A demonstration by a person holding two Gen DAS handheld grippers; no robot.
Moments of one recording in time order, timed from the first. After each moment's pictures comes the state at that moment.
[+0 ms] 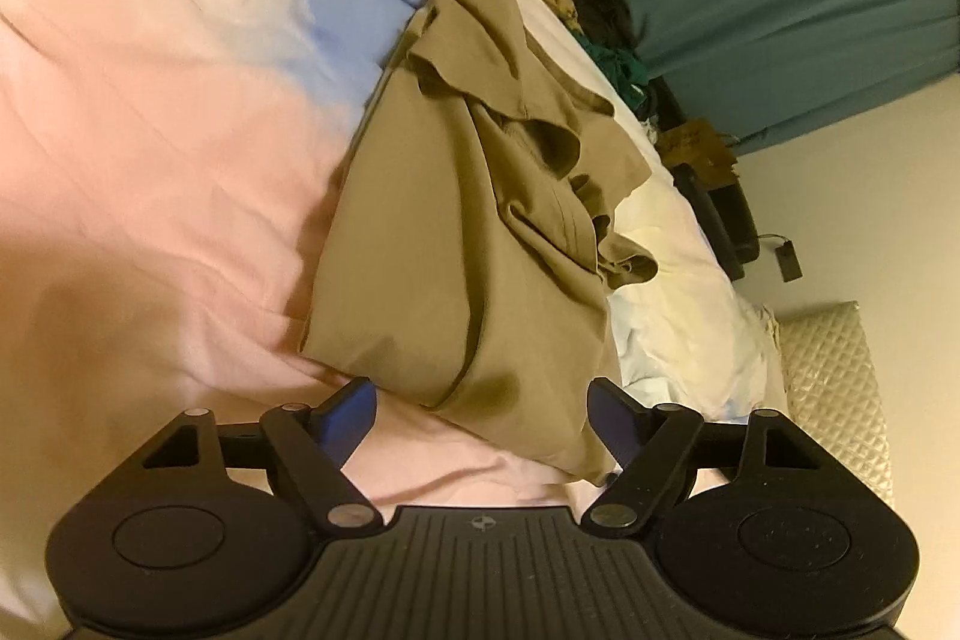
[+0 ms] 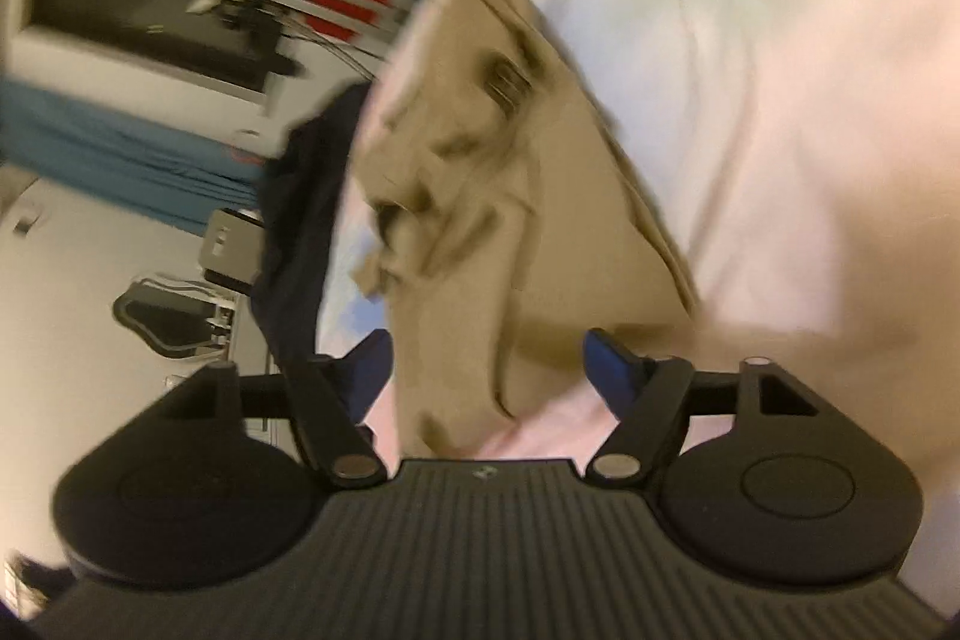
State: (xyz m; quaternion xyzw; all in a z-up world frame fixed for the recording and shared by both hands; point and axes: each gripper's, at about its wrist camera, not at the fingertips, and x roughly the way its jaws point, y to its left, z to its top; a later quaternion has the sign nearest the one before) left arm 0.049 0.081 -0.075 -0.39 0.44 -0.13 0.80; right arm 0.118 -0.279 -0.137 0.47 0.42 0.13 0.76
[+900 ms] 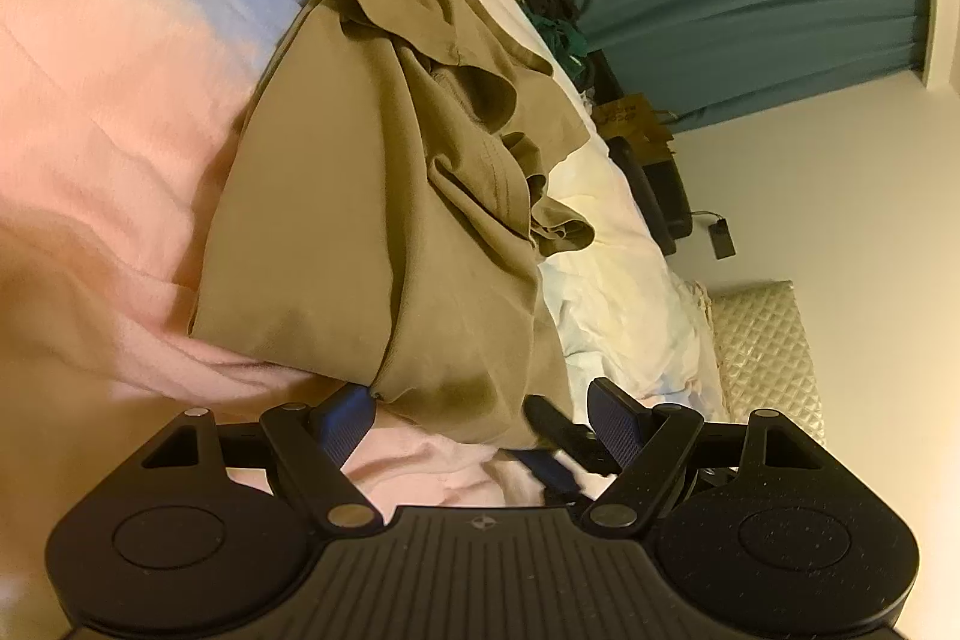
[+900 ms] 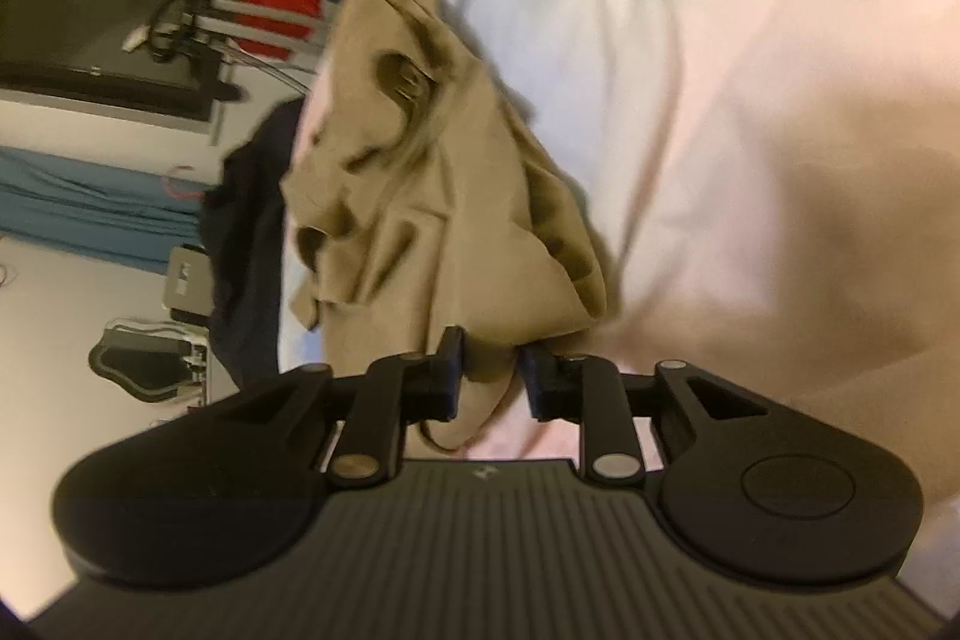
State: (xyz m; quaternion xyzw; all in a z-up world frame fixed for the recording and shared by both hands) left arm 0.065 0.055 -0.095 -0.42 0.43 -0.20 0.77; right arm 0.138 -0.280 -0.171 0.51 0.45 0.10 0.73
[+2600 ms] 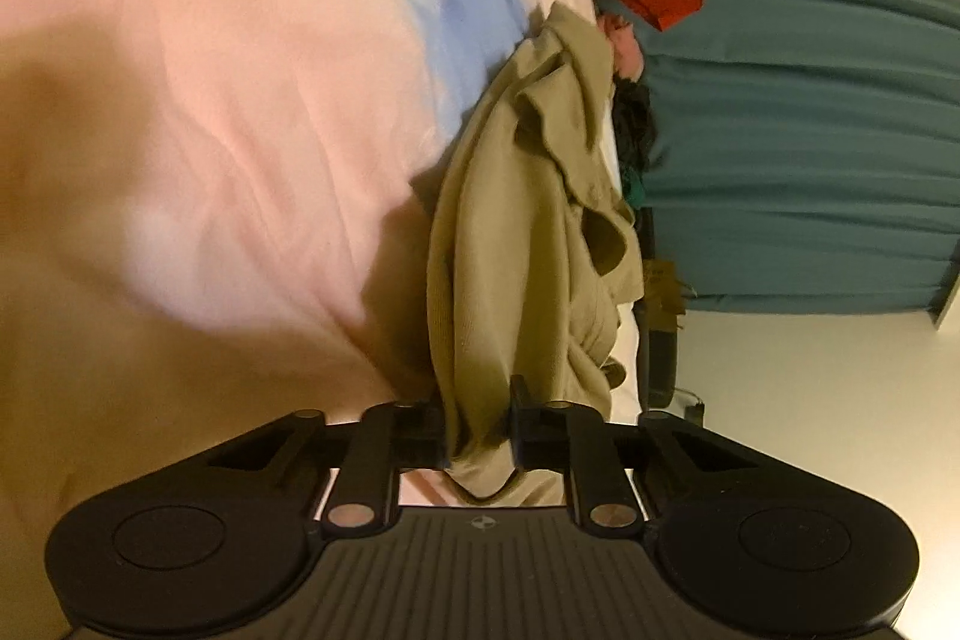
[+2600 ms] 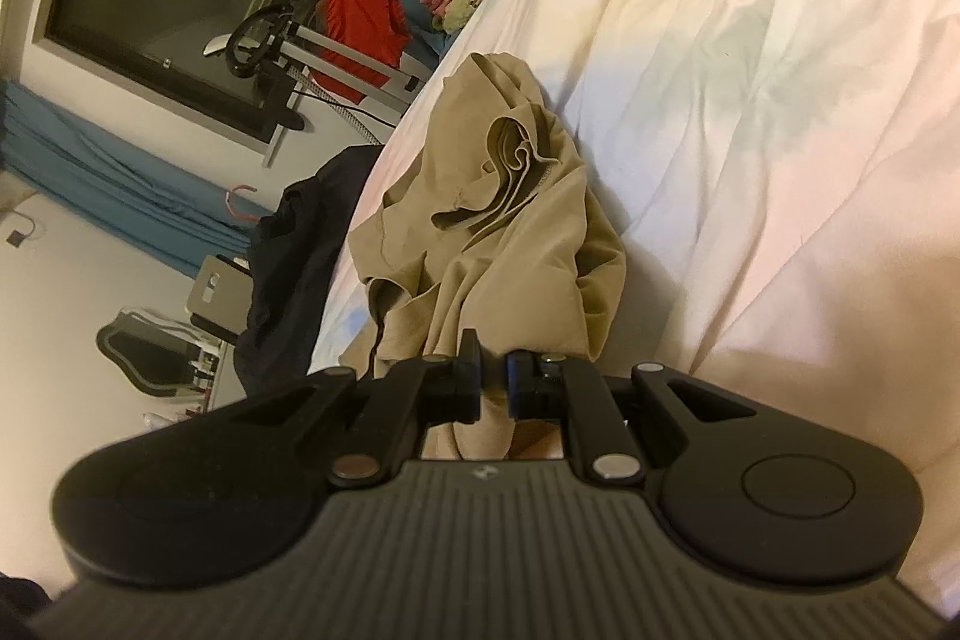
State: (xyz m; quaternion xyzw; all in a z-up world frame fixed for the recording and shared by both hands) left arm 0.075 0.073 -0.154 -0.59 0.36 -0.08 0.72; right arm 0.129 -0.285 -0.122 0.44 0.34 0.12 0.82
